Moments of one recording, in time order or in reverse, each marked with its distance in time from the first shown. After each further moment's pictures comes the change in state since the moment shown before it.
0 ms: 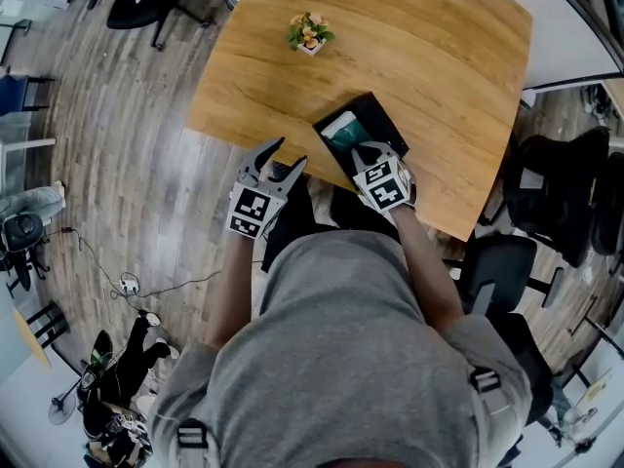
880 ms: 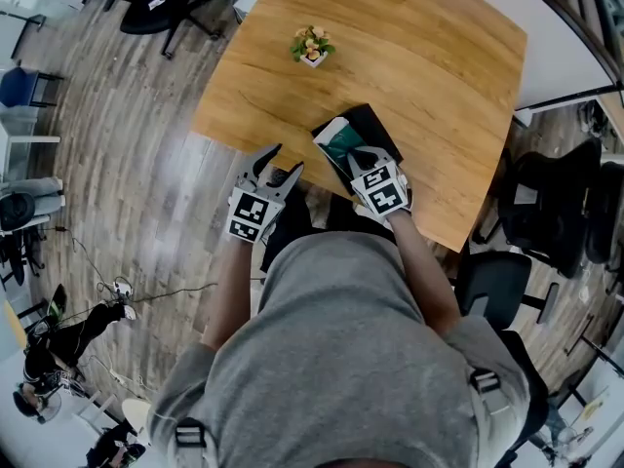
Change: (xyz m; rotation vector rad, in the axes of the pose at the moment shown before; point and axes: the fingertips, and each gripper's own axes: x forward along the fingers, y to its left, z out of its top) left arm -0.021 -0.013 0.013 0.021 -0.027 0.068; right arm -0.028 0.006 0.021 -0.031 -0.094 0.016
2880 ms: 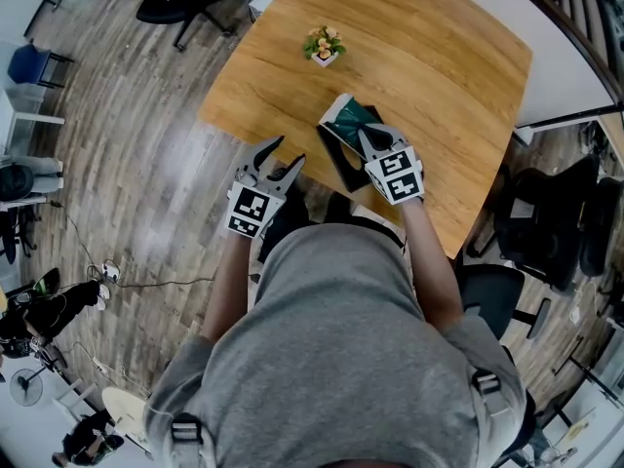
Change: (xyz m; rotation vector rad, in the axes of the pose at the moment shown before) left arm -0.029 -0.010 0.026 0.046 -0.068 0.080; right arm -0.038 -0.029 0.059 -0.110 -0.203 -0.046
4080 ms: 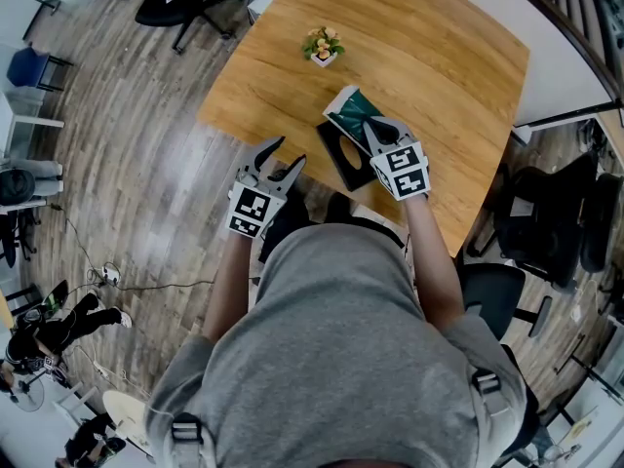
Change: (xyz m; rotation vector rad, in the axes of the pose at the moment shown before) left arm -0.001 -0.002 0.000 0.007 -0.002 -0.008; right arm -0.011 -0.016 0.018 0.008 -0.053 -0.040
